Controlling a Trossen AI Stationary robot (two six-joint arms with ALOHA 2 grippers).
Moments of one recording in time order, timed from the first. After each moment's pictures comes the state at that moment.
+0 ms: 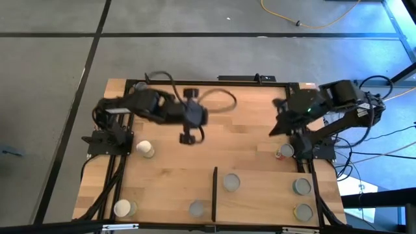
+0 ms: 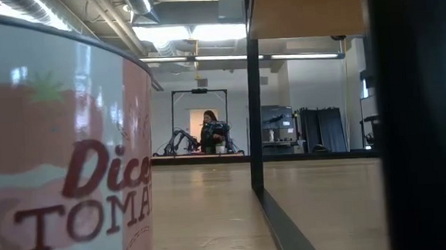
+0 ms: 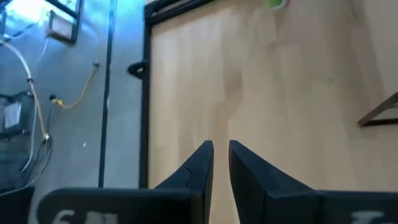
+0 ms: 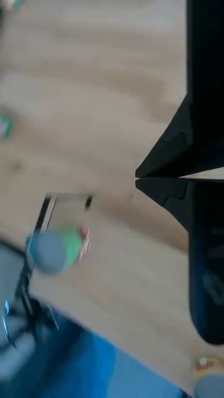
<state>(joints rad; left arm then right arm) -0.14 1.81 2.36 -1.43 -0.43 0.15 0.19 1.26 1.79 -1.40 -0.15 -0.14</state>
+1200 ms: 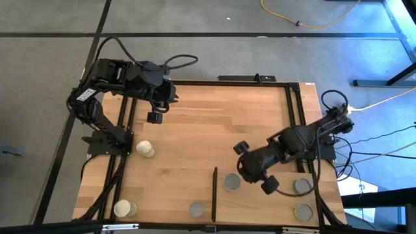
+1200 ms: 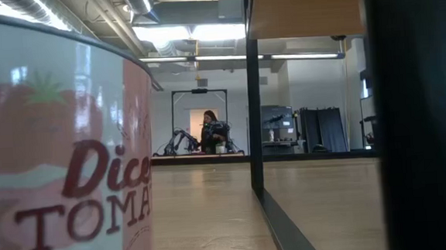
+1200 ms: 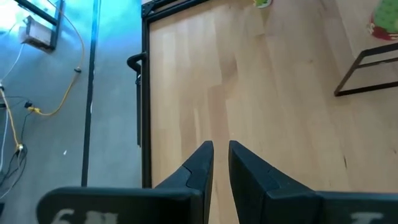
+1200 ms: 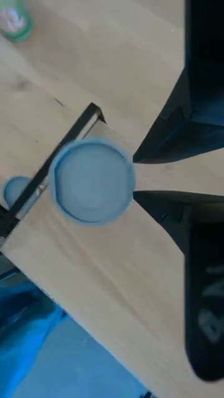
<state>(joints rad) 0.03 1.59 2.36 -1.57 -0.21 0.30 0.50 1.65 1.79 -1.18 -0.02 -0.17</state>
